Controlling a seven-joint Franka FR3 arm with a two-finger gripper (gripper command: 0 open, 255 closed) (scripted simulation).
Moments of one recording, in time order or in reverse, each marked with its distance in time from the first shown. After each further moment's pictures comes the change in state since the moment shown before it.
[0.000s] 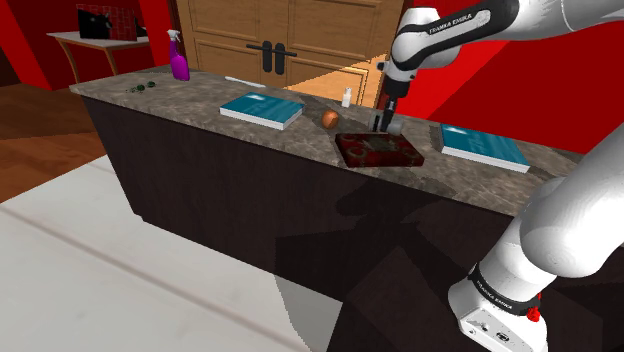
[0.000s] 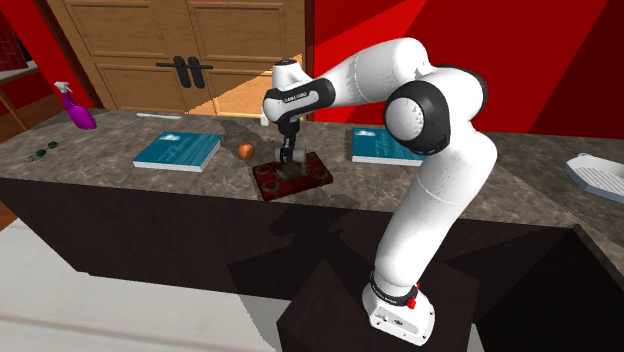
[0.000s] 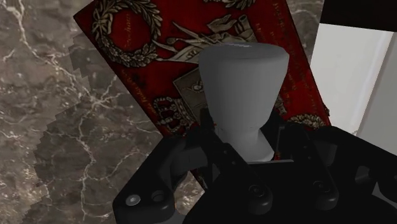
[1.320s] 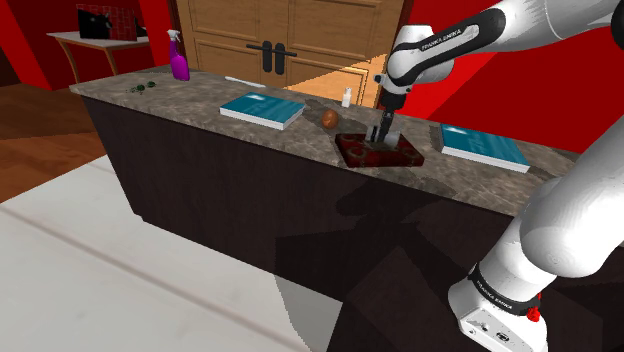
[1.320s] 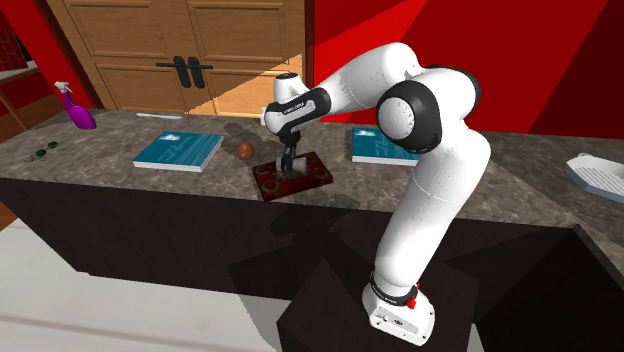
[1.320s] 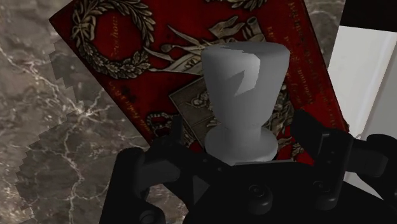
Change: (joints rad) arm -0.001 0.038 -0.007 -0.062 0.011 0.099 -0.008
